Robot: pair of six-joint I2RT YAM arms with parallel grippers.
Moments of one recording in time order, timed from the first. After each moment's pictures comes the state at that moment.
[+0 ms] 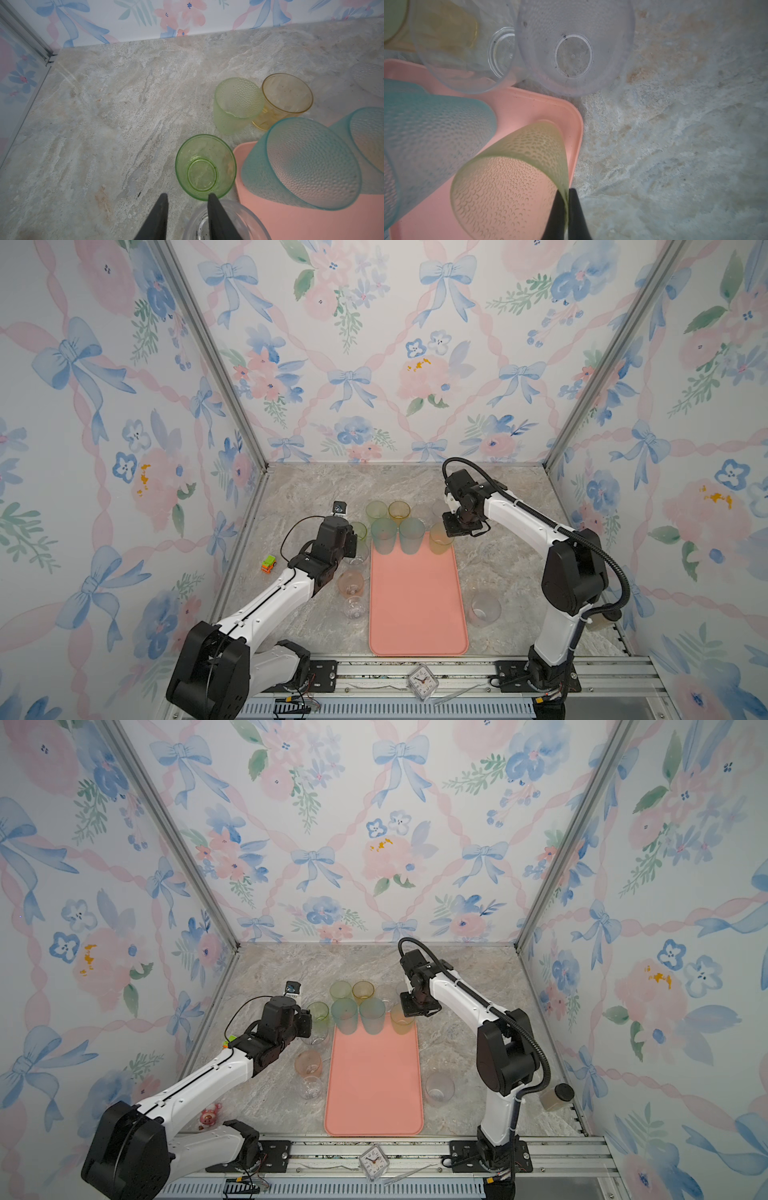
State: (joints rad) left arm -0.42 1.18 0.68 -0.13 -0.28 -0.16; right arm 0.47 1.88 1.58 -1.01 0.01 0.22
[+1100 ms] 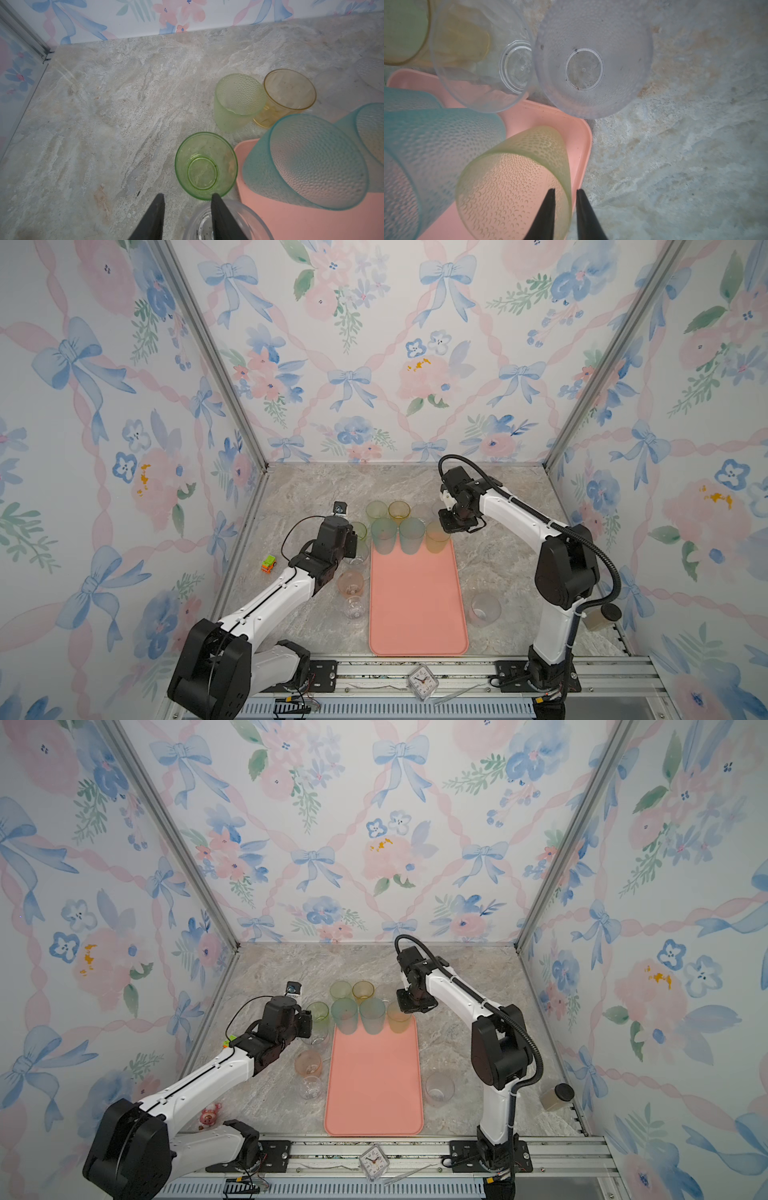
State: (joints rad) left arm -0.42 1.19 0.68 -0.13 -0.27 -0.16; right arm 0.48 1.93 1.64 -1.01 -0.01 0.22
